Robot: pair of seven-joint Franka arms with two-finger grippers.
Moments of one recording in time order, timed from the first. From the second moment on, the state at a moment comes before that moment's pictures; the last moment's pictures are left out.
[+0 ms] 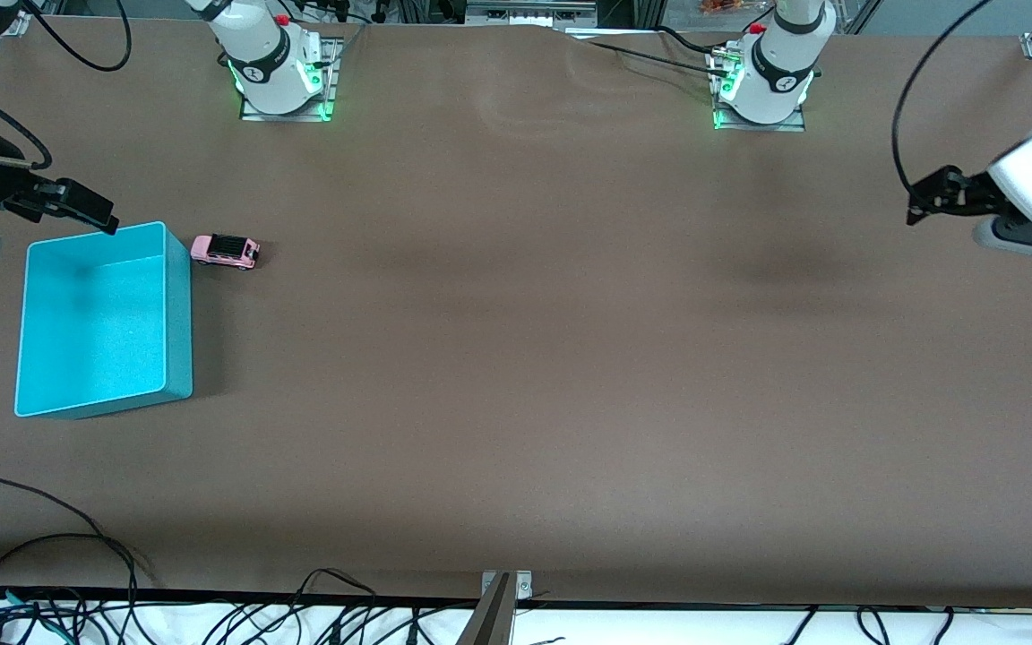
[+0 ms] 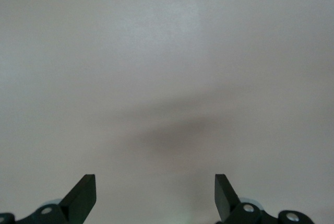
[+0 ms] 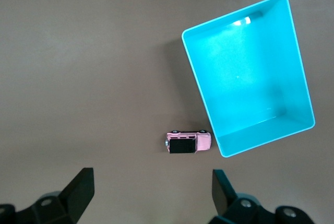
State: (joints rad) left arm 0.12 -0.03 -0.12 -1.71 0.04 1.58 0.20; right arm -0.13 0.04 0.16 -1.59 -0.02 1.56 0.18
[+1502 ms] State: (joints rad) left arm 0.01 -0.07 -0.06 -1.68 -0.04 1.49 0.10; right arm -0.13 0.02 0.14 -2.12 -0.02 1.95 0.21
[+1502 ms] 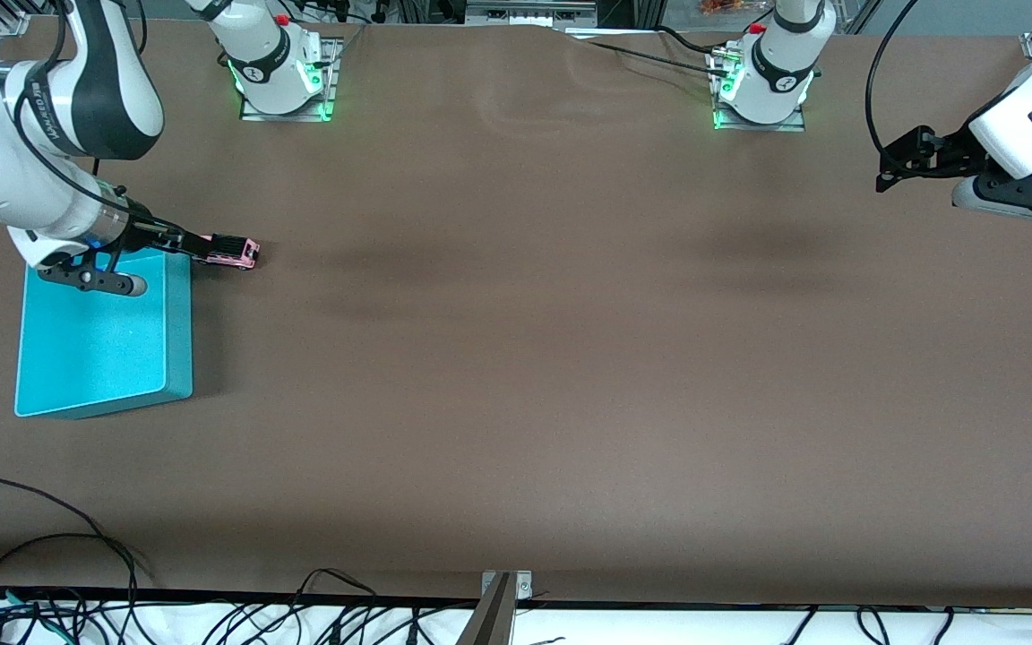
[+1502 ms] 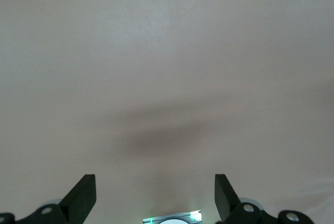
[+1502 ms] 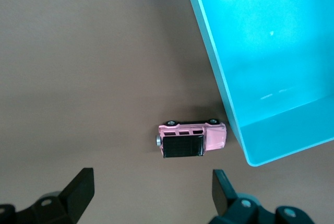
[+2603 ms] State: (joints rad) left arm 0.01 -0.04 -0.05 -1.61 -0.04 1.49 0.10; right arm -0.14 -0.05 0.08 -2.60 -0.02 2.54 0.90
